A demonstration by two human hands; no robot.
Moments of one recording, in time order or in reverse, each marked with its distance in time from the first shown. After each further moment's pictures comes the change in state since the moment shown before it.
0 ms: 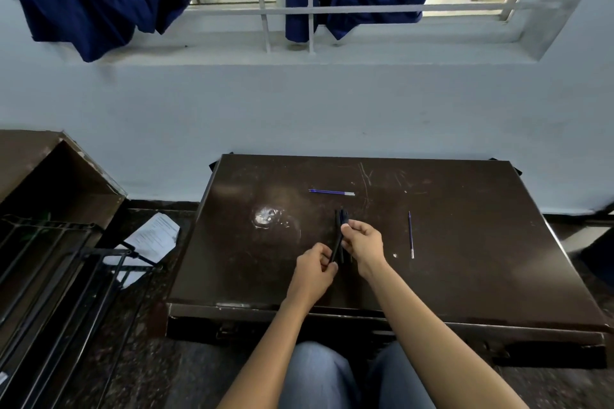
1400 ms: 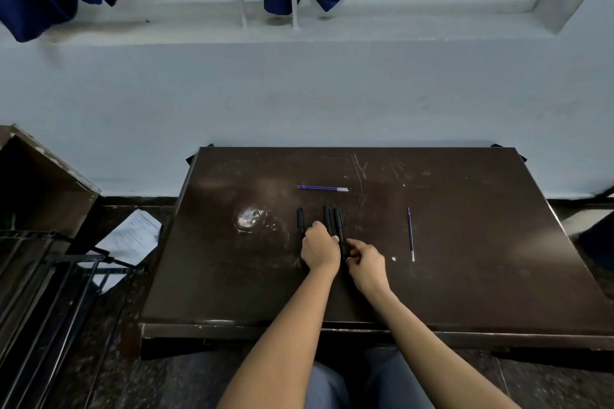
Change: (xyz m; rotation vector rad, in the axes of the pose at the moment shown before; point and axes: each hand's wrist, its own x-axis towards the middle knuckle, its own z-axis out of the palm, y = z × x) left_hand 0.083 0.042 0.041 0.227 0.147 -0.356; right_hand 0.038 0.047 -0.030 -0.829 -0.044 -0.277
